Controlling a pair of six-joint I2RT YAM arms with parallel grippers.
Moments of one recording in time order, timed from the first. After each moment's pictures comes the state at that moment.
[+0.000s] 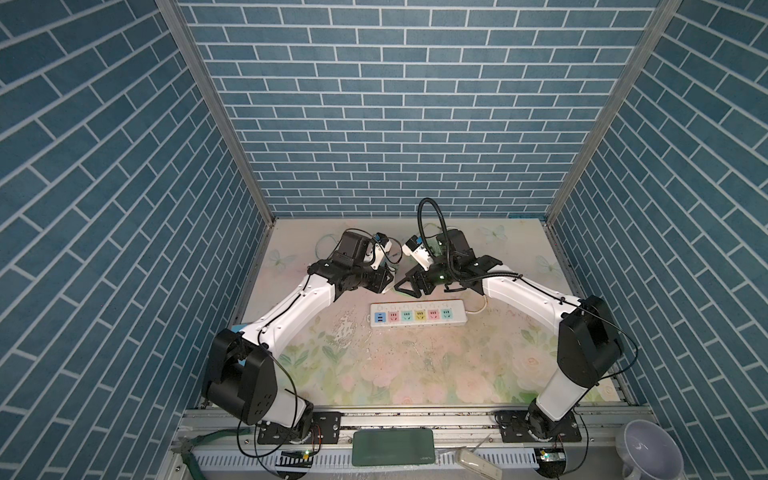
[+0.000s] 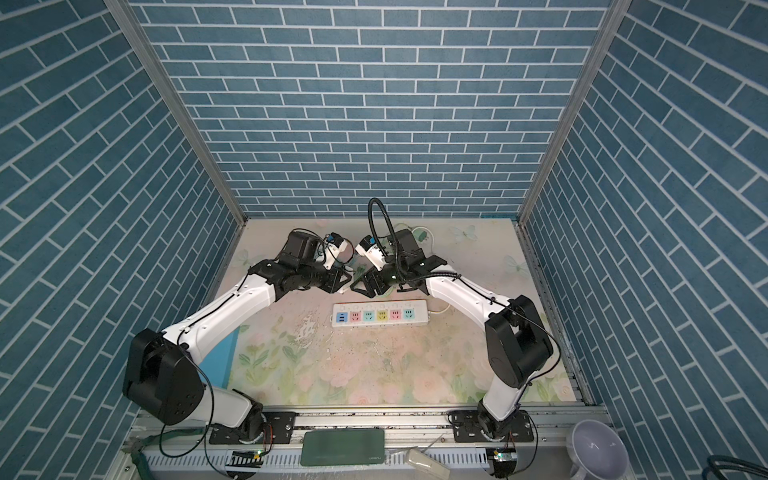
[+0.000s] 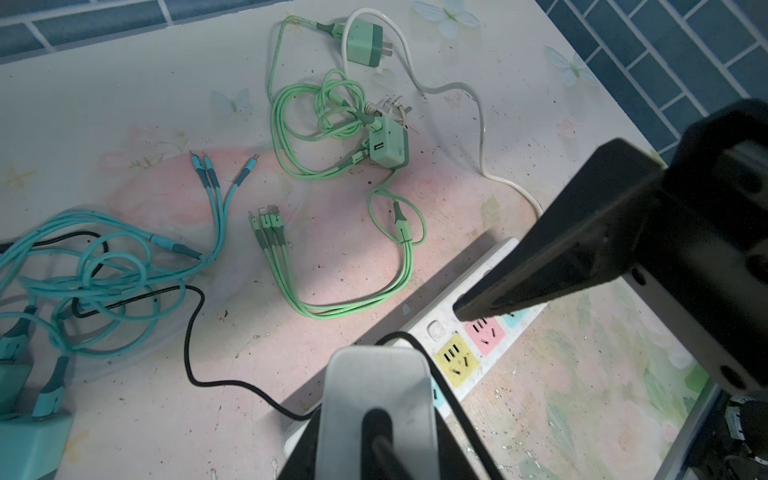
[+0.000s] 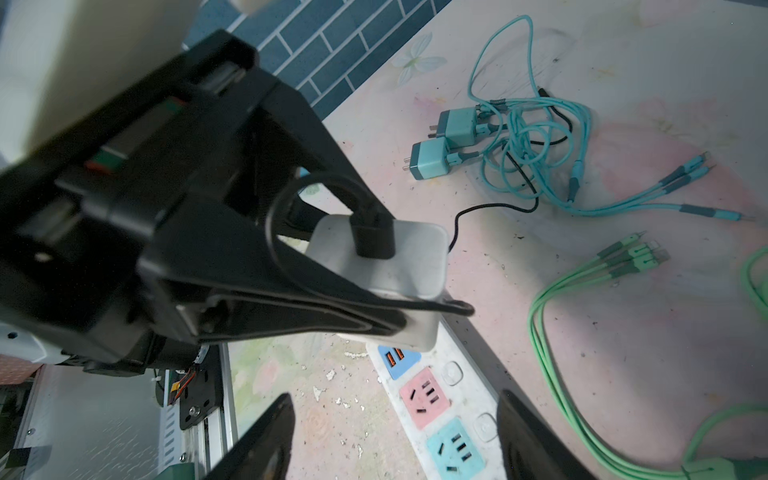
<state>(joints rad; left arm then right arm) -0.45 1.46 1.16 -0.51 0.30 -0.05 0.68 1.70 1.31 -0.33 -0.63 0.02</state>
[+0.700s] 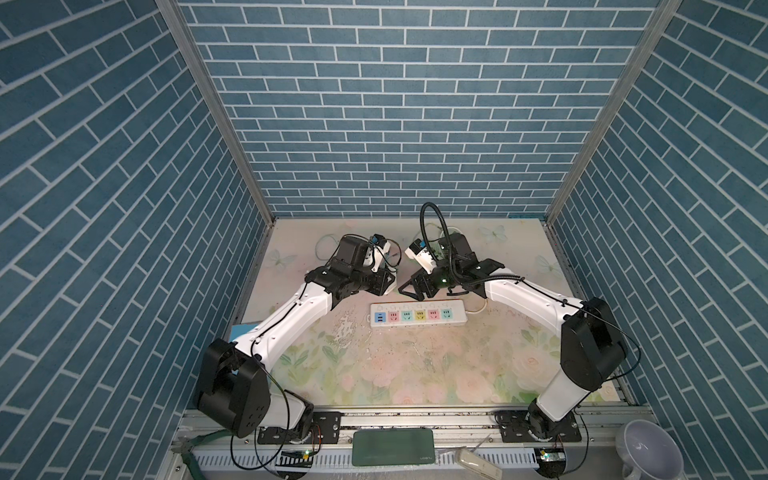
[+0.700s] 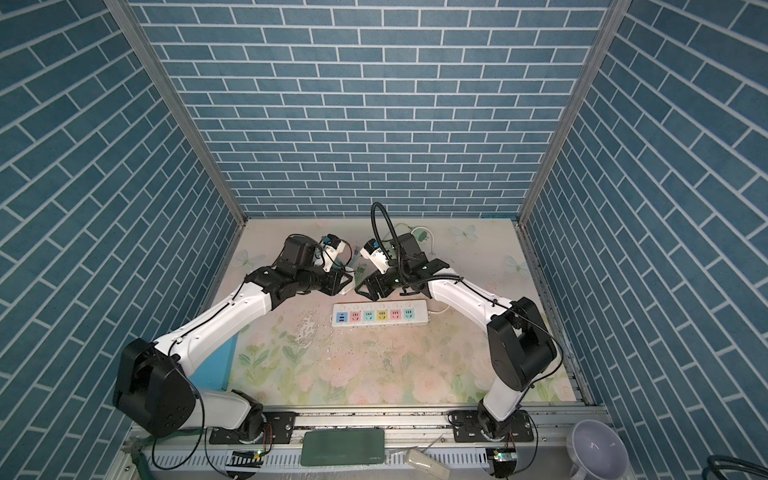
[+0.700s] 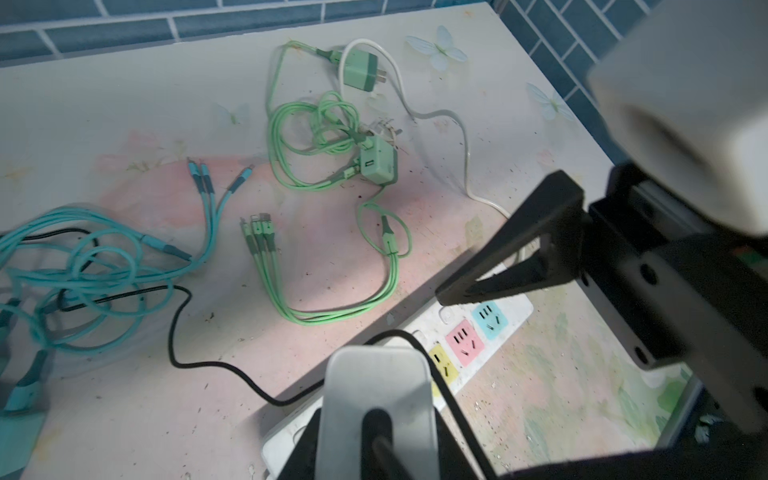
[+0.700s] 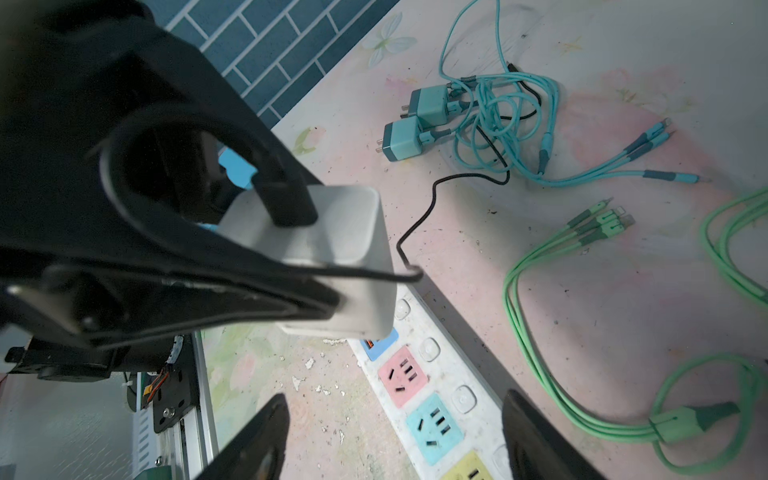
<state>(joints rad) -0.48 1.40 1.08 -0.43 0.32 -0.11 0.68 1.68 1.26 -0.33 -0.57 0.02</state>
